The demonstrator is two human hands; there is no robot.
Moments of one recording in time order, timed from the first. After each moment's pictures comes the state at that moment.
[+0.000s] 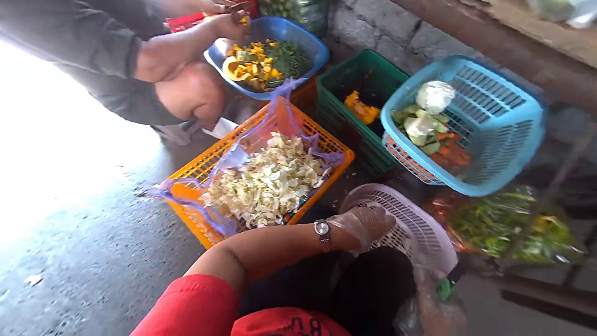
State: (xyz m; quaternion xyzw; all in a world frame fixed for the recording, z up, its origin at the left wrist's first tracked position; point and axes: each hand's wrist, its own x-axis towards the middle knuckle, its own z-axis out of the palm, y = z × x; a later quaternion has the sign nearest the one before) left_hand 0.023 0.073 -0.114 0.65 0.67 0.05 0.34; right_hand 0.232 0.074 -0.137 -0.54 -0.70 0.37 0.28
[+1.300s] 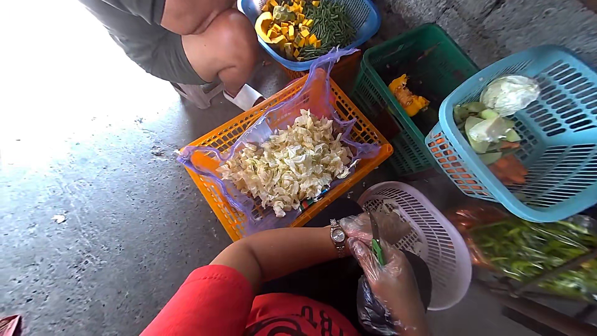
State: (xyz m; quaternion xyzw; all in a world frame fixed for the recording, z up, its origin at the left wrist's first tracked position) left_hand 0.019 0.050 -0.187 0.67 0.66 0.23 0.25; right_hand 0.125 0.040 -0.112 -0.29 -0.80 0.51 0.11
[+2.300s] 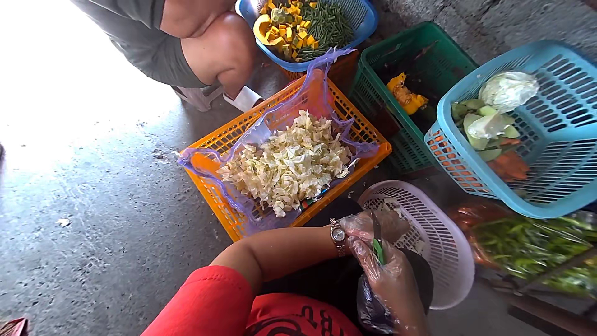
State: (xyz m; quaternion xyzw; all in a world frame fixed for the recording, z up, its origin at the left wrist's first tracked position) left_hand 0.022 0.057 -0.201 0.68 0.66 0.22 0.24; right_hand 0.129 0.041 -0.115 -0.29 -0.80 0.51 0.12
